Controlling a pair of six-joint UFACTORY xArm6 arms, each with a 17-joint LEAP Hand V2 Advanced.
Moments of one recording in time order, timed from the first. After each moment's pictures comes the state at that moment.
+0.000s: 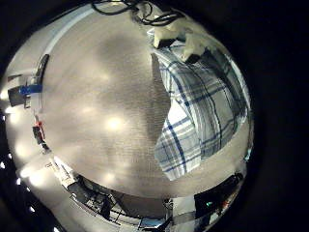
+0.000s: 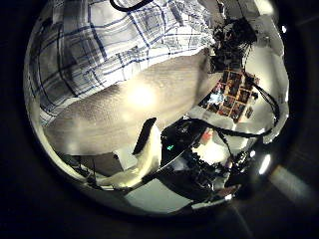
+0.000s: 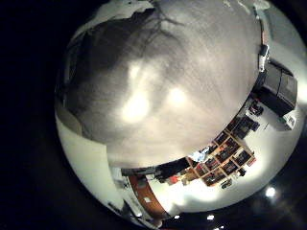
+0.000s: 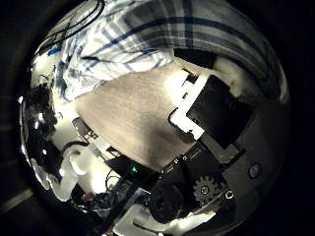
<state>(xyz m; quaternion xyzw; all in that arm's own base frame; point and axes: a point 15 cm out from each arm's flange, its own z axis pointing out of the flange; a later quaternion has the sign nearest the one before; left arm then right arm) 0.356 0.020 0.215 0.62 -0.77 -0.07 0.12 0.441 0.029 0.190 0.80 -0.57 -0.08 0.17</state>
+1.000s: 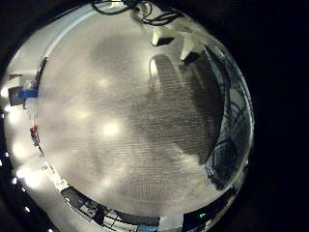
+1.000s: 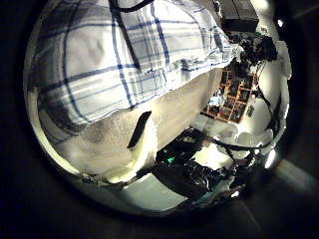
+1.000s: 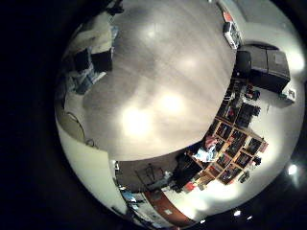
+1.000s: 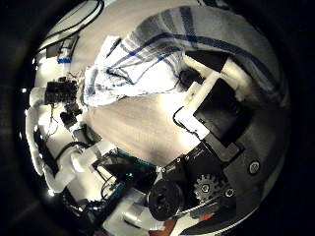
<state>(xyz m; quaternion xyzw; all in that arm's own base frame) 0.368 -0.012 0.197 0.62 -0.78 -0.02 0.10 0.409 -0.042 0.308 0.79 -0.61 0.01 0.10</state>
